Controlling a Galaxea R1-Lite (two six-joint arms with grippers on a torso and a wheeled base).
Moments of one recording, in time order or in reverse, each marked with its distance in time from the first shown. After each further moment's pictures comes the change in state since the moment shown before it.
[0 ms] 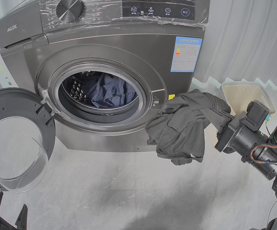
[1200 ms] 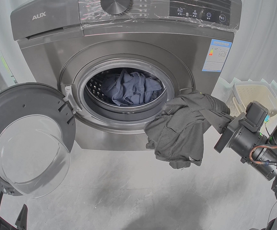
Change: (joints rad) left arm 0.000 0.000 0.000 0.000 0.000 0.001; right arm -0.001 0.005 0.003 0.000 0.000 0.002
